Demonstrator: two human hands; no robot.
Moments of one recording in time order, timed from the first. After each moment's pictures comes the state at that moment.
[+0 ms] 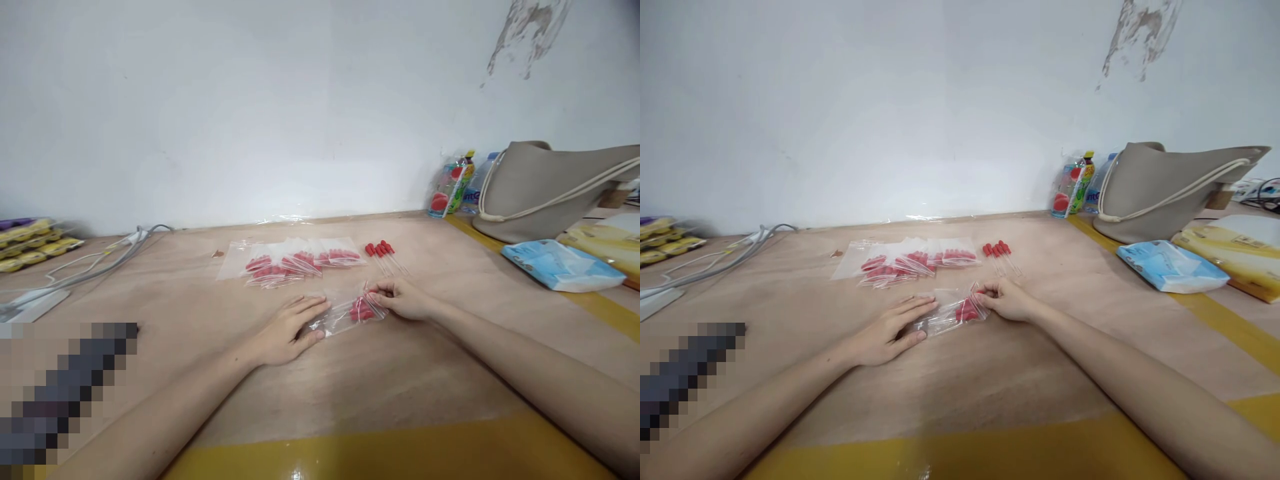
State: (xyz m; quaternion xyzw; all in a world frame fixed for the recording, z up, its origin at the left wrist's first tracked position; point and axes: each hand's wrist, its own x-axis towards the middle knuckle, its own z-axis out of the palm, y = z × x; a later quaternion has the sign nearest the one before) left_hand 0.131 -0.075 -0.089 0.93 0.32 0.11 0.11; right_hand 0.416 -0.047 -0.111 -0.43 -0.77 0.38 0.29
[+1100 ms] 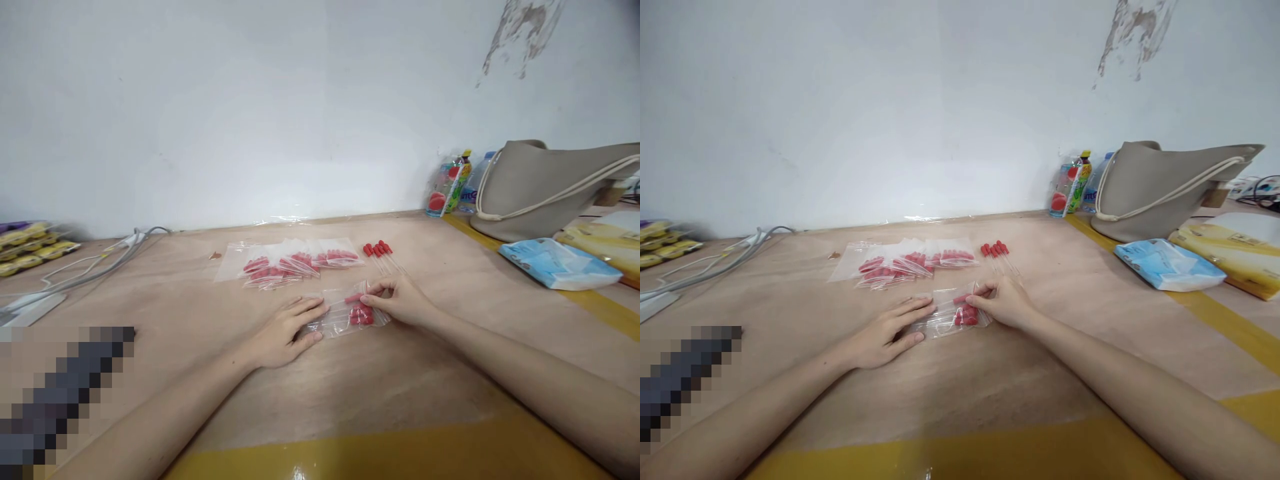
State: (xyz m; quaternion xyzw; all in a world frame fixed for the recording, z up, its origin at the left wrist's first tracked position) left_hand 0.129 -0.074 -0.090 0.93 0.33 0.11 0.11; right_hand 0.406 -0.065 -0.102 -0.54 -0.73 0.25 0.34
